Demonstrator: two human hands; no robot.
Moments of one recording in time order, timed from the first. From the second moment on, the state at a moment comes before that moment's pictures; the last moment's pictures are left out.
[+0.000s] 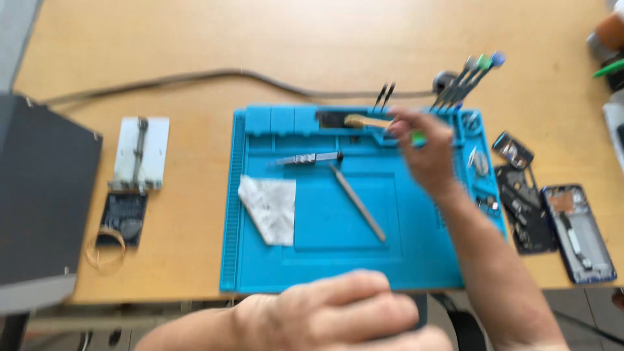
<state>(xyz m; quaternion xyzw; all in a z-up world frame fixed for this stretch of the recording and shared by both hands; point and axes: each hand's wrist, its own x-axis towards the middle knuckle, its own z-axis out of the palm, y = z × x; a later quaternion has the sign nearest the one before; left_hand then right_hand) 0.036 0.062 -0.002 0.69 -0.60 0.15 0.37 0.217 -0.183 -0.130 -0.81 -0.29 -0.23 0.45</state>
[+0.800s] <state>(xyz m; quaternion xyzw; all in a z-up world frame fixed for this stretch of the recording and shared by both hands) 0.137 0.070 -0.138 0.79 -0.40 0.33 0.31 0.142 -0.199 -0.146 -0.77 -0.48 -0.26 0.31</state>
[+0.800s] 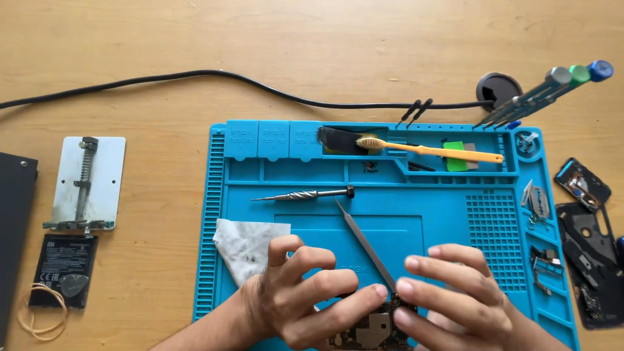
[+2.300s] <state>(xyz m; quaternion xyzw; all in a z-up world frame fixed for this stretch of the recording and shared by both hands) 0.147 0.069 -0.142 0.82 -0.34 0.29 0.35 0.171 -0.182 -0.151 -0.77 -0.48 -0.26 0.34</state>
